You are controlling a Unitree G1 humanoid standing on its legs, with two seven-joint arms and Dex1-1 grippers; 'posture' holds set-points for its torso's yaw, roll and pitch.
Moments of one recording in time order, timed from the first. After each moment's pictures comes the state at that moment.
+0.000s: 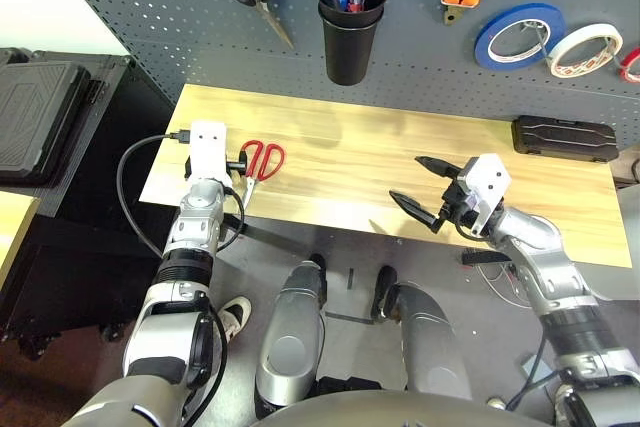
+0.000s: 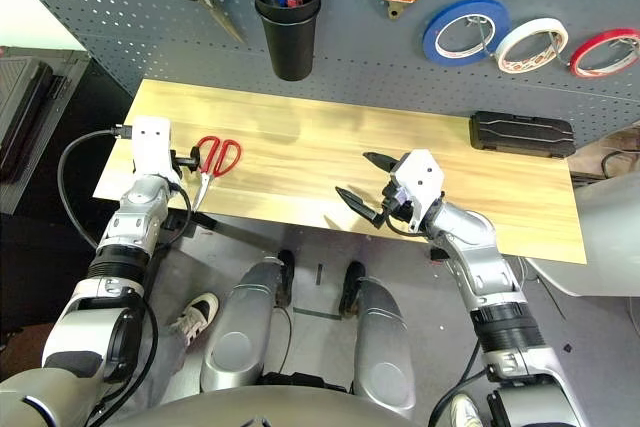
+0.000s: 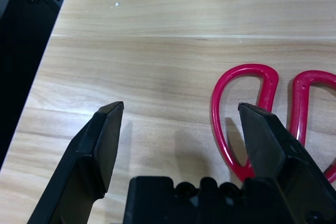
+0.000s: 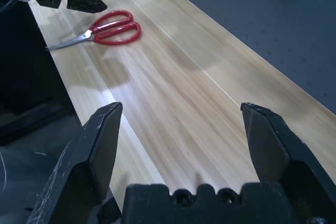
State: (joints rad) left arm -0.57 0.31 0.13 0.76 0.02 0.11 0.00; right arm -0.14 -0.41 0.04 0.07 0.20 -0.06 0.77
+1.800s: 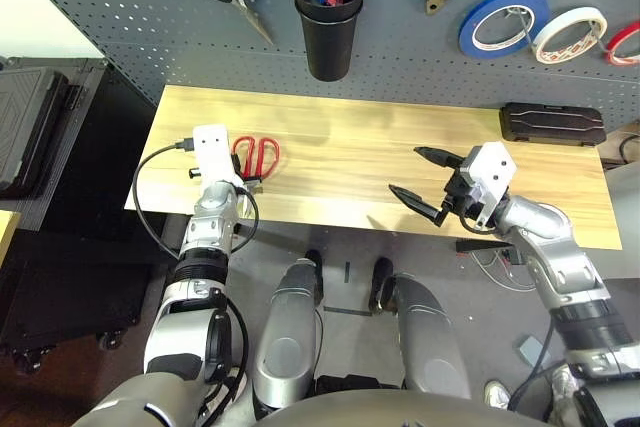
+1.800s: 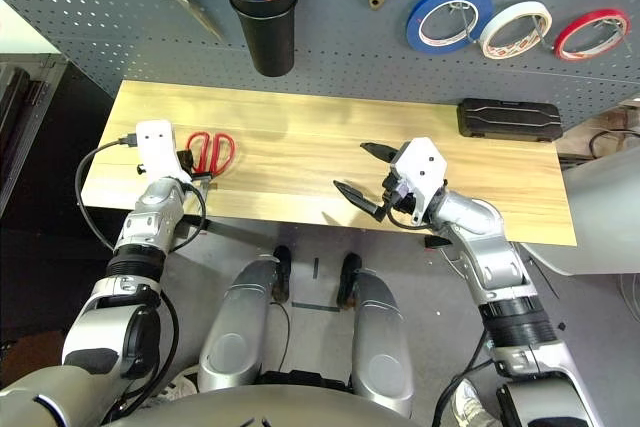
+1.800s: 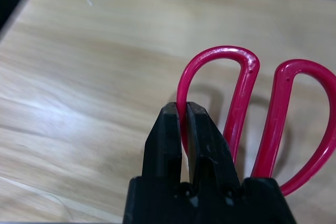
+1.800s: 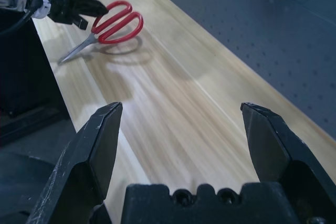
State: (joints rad) left arm -0.48 0.19 0.23 0.46 -0.09 0.23 0.07; right arm -0.24 -0.42 0.06 0.09 0.22 -0.07 0.81
